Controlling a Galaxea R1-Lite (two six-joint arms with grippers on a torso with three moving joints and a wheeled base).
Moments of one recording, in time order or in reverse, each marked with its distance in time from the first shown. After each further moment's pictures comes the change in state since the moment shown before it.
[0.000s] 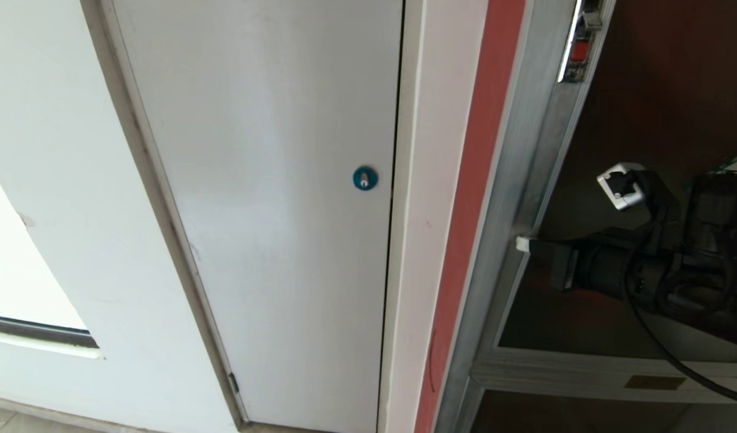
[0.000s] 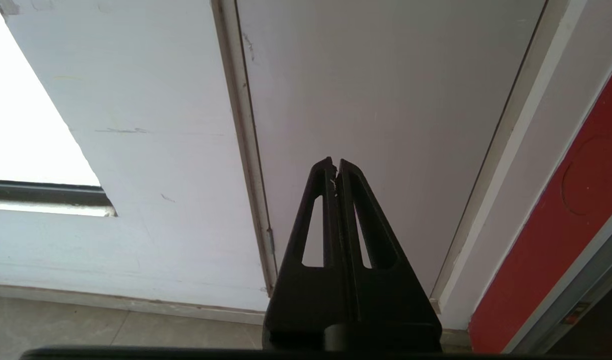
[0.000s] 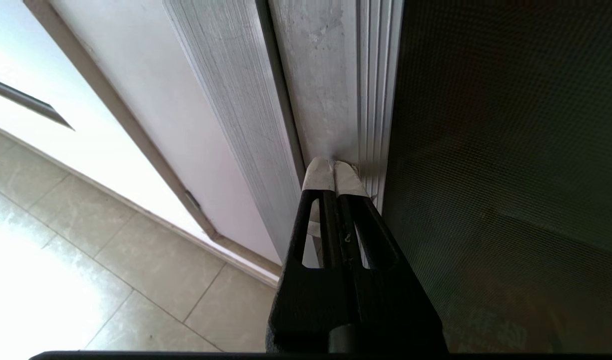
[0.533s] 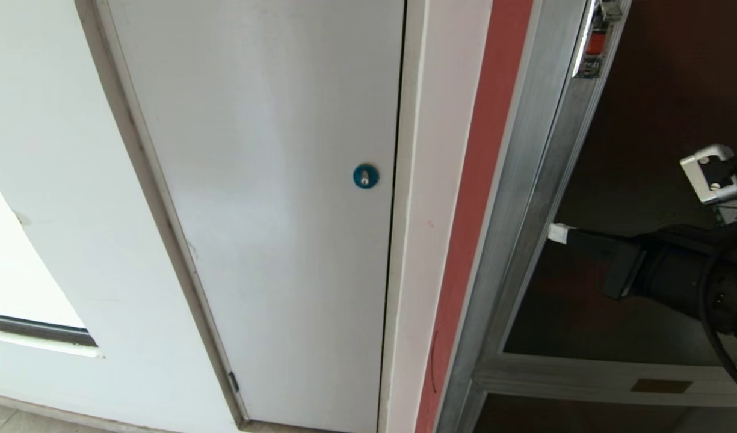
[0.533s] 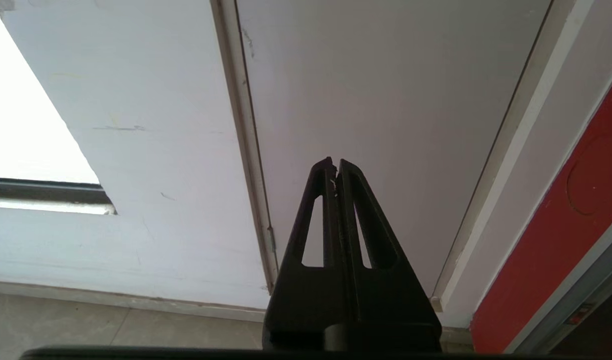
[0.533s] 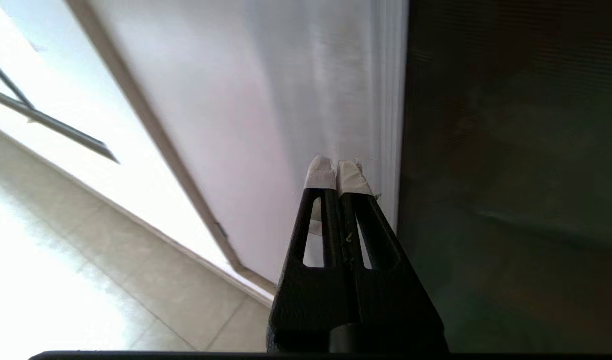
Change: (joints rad) left arm 0.000 0.000 0.000 0.000 0.000 0.000; right arm 0.072 -0.205 0.081 -0.002 0.040 0.043
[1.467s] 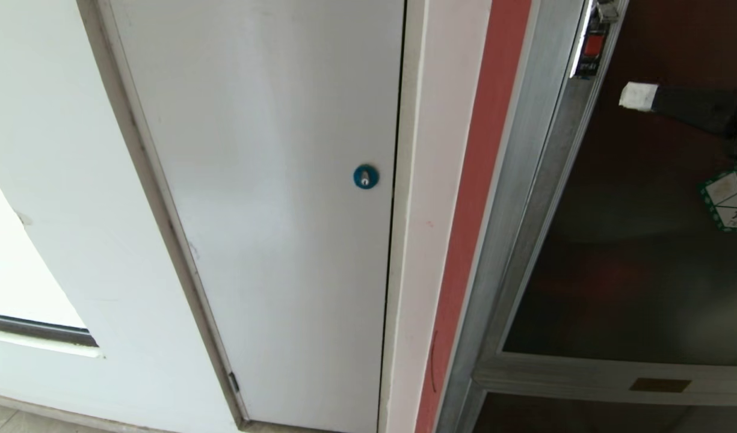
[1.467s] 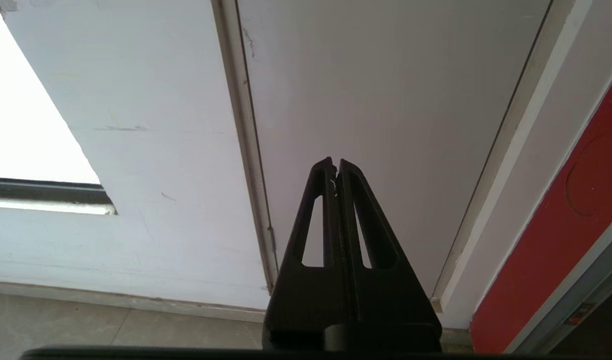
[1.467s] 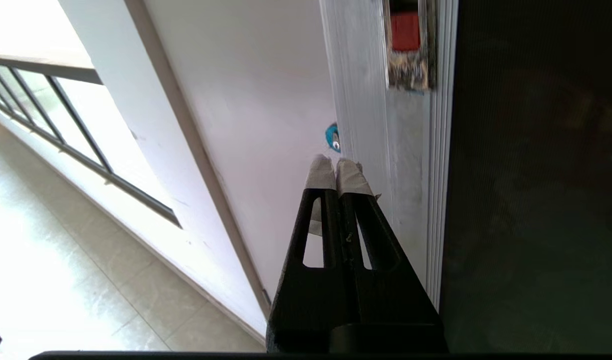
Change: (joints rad) left arm 0.000 0.000 0.000 0.000 0.000 0.000; right arm 0.025 -0.086 -0.461 0.353 0.047 0.068
